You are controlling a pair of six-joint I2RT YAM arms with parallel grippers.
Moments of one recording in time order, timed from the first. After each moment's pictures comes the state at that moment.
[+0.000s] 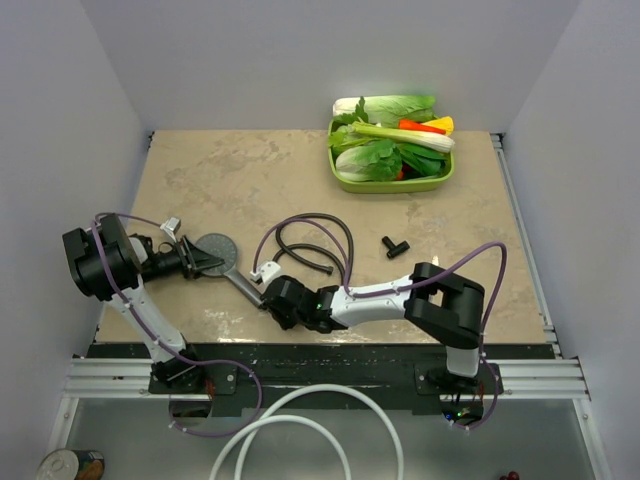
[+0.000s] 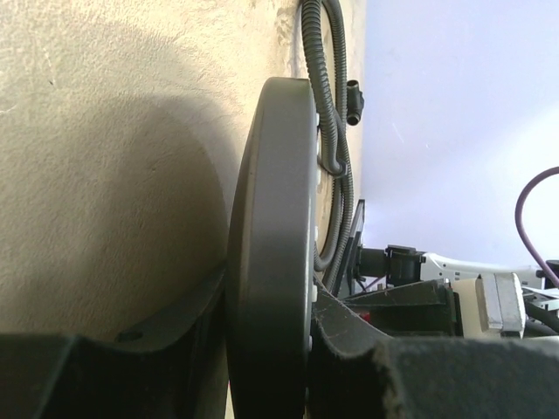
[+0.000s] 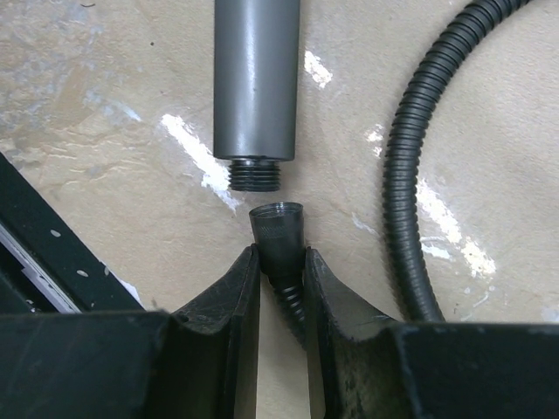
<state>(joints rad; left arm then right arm) 0.52 2.00 0.82 -0.34 1.31 0.16 1.26 1.89 1.07 0.00 0.24 0.38</state>
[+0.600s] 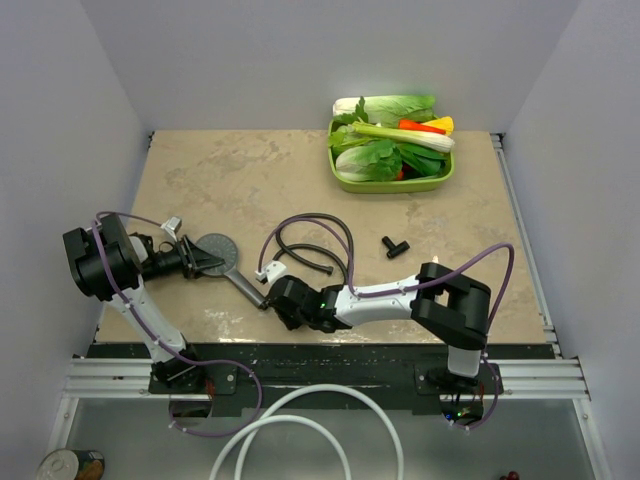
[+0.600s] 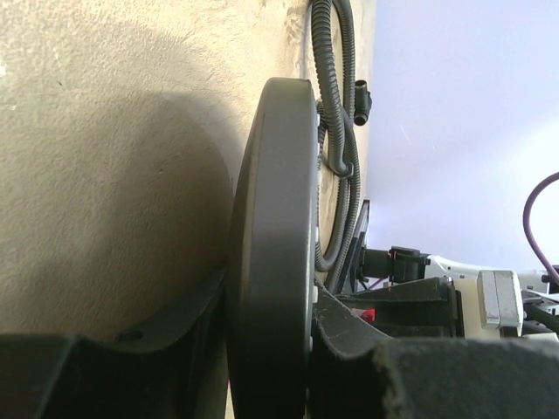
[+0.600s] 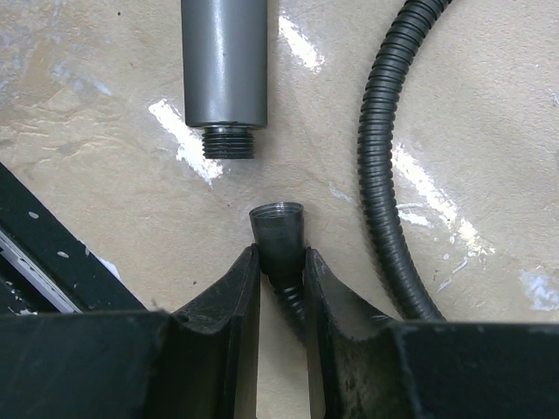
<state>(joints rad) 0.52 2.00 0.83 -0.36 1.30 0.16 1.26 1.85 1.05 -0.05 0.25 0.40</state>
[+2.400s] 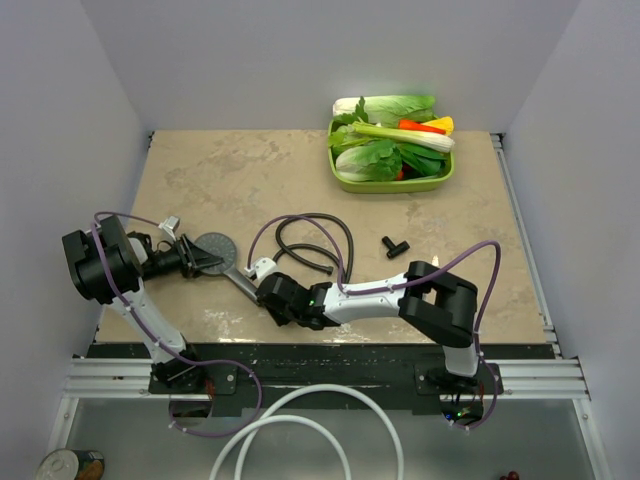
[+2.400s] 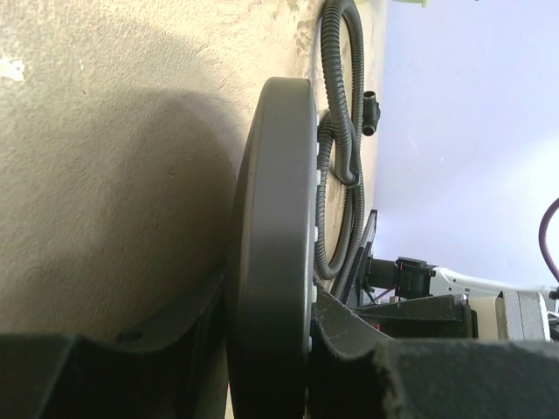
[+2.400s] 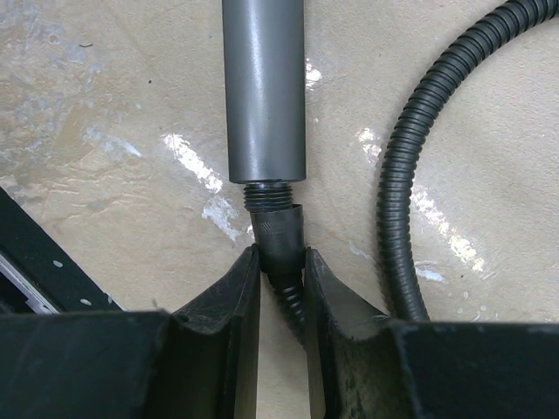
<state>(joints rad) 0.52 1.96 0.80 -0.29 1.27 0.08 1.26 1.92 1.15 -0.05 0.28 0.39</state>
